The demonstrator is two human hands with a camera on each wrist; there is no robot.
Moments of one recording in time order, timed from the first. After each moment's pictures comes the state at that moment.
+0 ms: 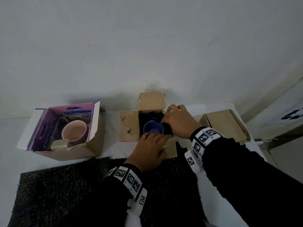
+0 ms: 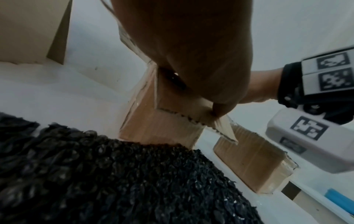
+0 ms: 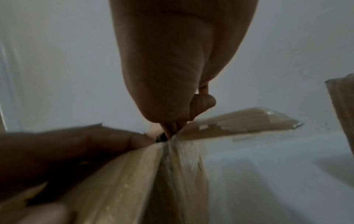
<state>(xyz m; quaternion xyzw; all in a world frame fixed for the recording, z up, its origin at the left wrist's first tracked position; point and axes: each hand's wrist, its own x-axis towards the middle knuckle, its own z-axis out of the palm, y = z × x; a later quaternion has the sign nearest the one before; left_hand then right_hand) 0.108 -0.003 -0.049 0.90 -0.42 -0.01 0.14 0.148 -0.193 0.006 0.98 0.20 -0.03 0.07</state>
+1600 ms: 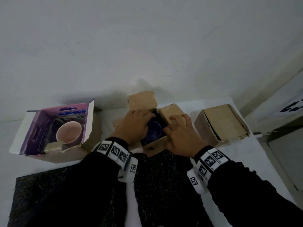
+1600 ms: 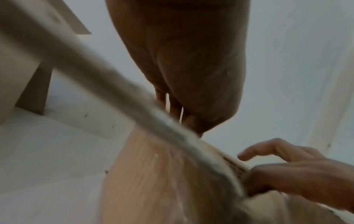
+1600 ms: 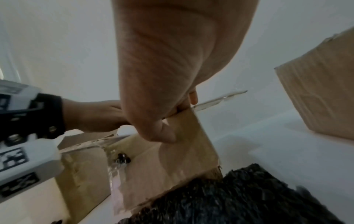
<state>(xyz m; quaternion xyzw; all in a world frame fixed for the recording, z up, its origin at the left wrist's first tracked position) 0.182 0.007 -0.005 0.91 -0.41 -0.02 0.07 0.089 -0.192 -0.018 0.99 0.17 0.00 0.01</state>
